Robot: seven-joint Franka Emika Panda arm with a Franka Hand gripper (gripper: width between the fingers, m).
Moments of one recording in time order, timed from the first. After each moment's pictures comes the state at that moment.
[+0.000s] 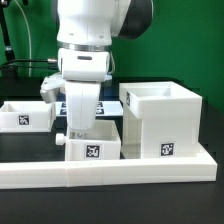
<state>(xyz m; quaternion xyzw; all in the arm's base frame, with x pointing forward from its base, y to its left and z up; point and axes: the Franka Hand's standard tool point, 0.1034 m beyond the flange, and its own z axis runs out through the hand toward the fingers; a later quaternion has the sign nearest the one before) 0.531 -0.034 0.020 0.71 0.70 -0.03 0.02</state>
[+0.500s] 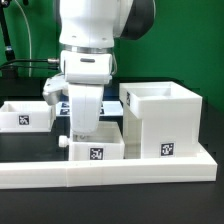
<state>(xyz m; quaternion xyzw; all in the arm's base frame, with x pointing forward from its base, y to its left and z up) 0.536 -0.026 0.018 0.71 0.70 -0.03 0.02</state>
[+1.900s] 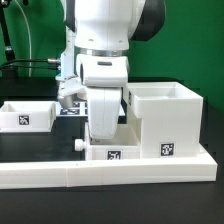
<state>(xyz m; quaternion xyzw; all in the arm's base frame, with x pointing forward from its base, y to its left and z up) 0.541 -0.002 0.014 0.70 0.71 -0.02 0.01</state>
